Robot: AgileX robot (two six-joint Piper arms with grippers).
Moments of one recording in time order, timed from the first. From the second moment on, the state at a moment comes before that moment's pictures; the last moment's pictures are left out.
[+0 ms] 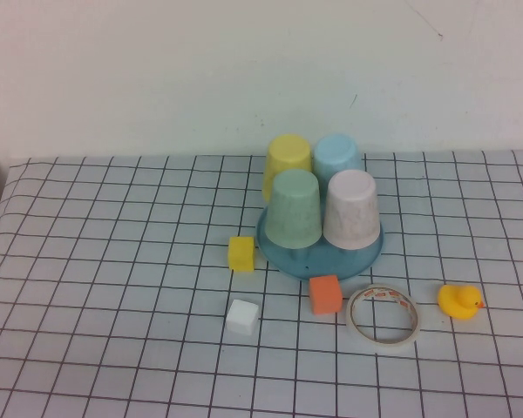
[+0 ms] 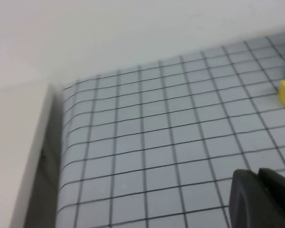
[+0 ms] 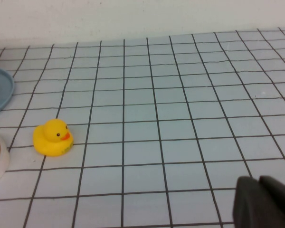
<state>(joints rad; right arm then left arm) -0.12 -0.01 0.02 -0.06 0.38 0.09 -0.35 0.20 -0.26 0.48 0.47 -0.42</state>
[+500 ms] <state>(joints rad) -0.12 -0.01 0.02 -0.06 0.39 0.09 -0.07 -0.01 -0.03 -0.01 0.21 0.10</state>
